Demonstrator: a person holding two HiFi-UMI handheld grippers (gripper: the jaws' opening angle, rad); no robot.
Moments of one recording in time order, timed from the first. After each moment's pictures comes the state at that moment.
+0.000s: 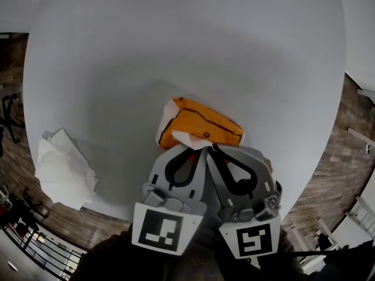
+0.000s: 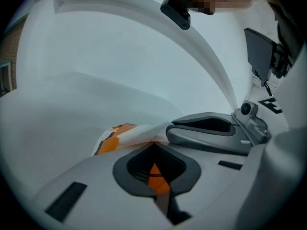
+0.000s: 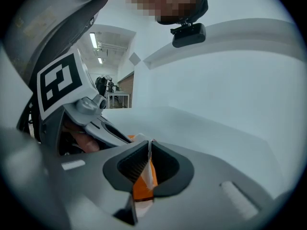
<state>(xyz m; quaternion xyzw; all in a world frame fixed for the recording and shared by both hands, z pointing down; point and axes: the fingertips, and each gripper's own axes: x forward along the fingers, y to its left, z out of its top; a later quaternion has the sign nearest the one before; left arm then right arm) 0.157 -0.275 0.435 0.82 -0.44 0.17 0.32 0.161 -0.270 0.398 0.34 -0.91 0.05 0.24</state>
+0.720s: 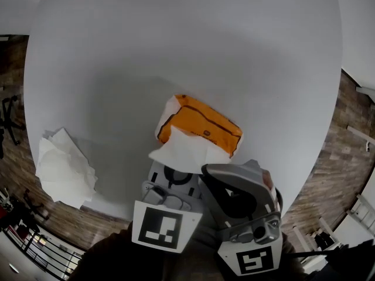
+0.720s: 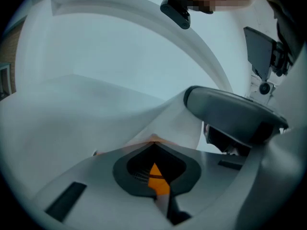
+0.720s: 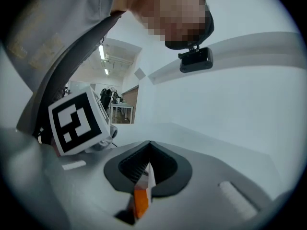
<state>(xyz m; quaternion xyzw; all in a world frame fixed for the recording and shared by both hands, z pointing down) 0.159 -0.272 0.431 0.83 -0.43 0.17 0.32 0.144 -0.255 0.340 0.33 -0.93 0.00 0.16</state>
